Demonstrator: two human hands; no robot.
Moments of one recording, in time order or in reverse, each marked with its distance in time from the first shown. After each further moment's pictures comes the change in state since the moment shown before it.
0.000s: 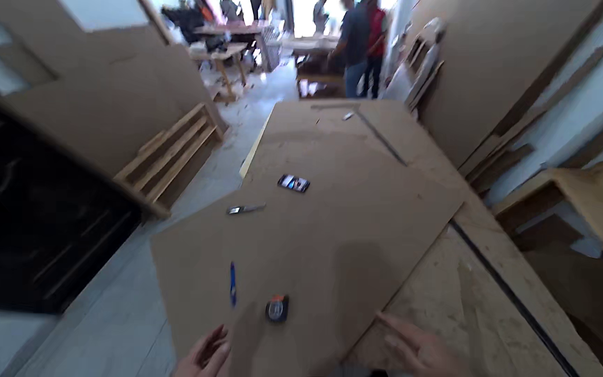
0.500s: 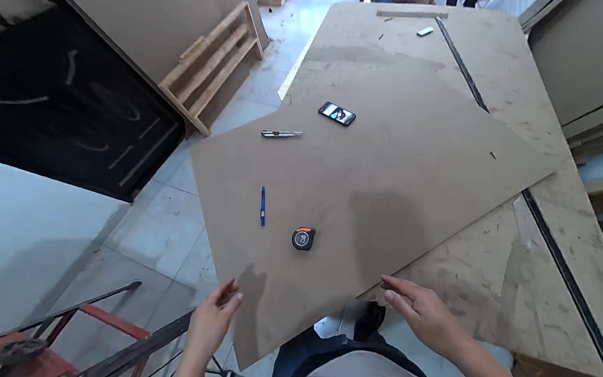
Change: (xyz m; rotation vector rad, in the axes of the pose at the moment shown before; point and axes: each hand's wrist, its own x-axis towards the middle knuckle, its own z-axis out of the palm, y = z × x) left_hand -0.026 -0.114 0.012 0.080 0.180 -0.261; right_hand 0.046 0.070 0.064 -0.025 -0.229 0.031
